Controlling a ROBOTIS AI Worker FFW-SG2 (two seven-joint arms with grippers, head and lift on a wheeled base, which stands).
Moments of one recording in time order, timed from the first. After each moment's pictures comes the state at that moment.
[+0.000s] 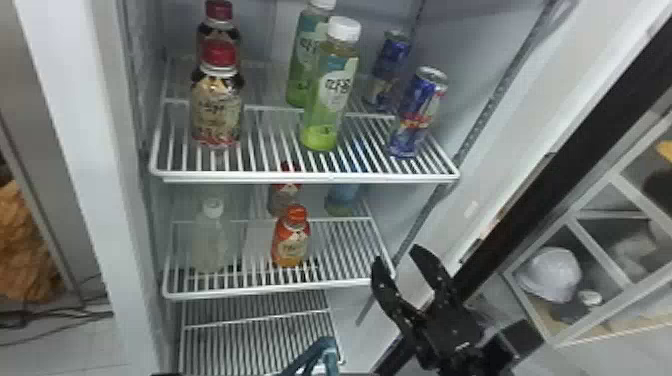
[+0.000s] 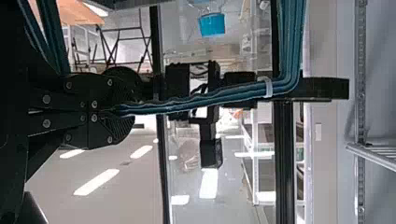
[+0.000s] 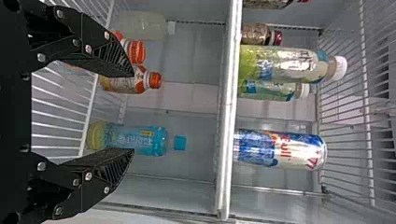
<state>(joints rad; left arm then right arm) 0.38 0.15 -0.21 -1.98 1.39 1.33 -0.30 0.60 -0.13 -0.19 -1.90 -0.15 -0.32 0.33</state>
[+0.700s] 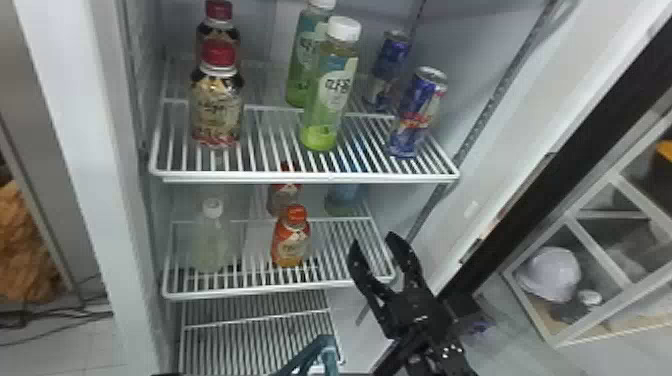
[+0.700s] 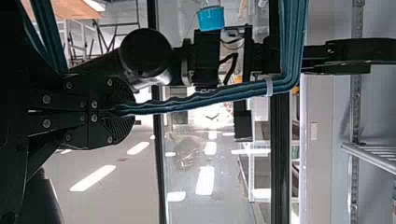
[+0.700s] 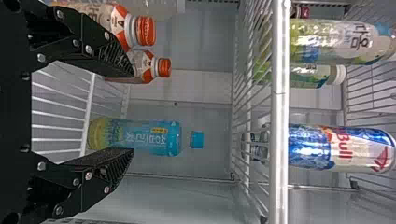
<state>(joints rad) 0.39 0.15 -0.22 -1.97 1.40 1.32 -0.30 0.37 -0.15 -0.09 -1.59 -0.13 -0.41 0.22</state>
